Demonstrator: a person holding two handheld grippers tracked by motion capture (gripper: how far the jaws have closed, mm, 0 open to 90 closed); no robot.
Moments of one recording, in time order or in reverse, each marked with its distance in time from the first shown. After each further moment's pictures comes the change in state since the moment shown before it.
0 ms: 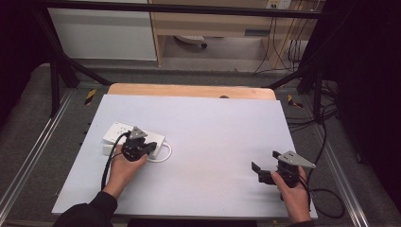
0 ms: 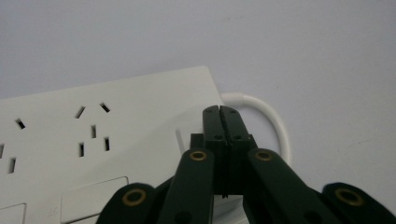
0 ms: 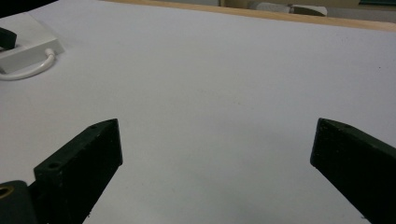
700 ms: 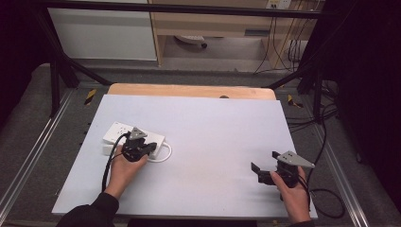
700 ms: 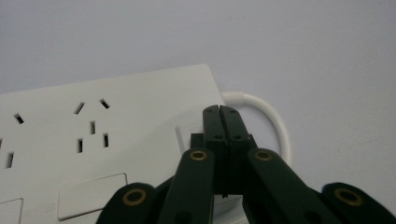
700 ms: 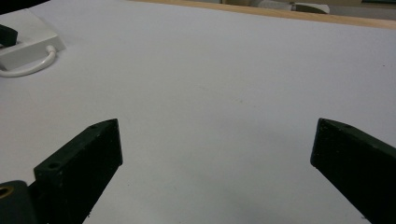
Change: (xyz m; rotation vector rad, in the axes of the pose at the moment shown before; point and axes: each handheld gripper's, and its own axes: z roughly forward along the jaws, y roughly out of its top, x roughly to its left) left arm -0.002 -0.002 0.001 -0.005 0.010 -0.006; right arm 0.001 0.000 0.001 0.010 0.004 -0.006
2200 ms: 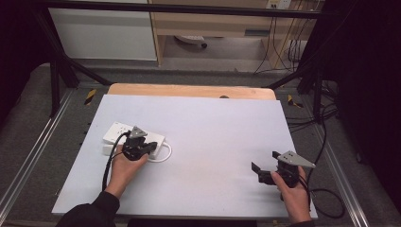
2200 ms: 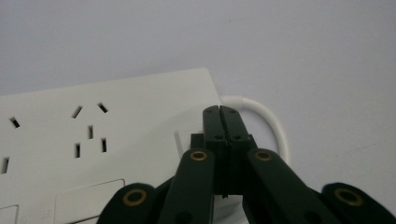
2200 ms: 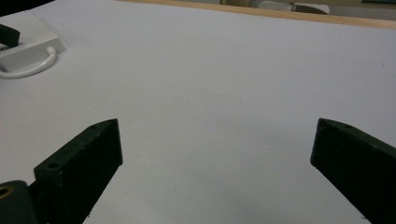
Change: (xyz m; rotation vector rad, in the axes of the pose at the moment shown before) left arm 0.002 0.003 0.001 -0.006 -0.018 -0.022; right arm -0.001 0.000 -0.001 -0.003 0.002 0.005
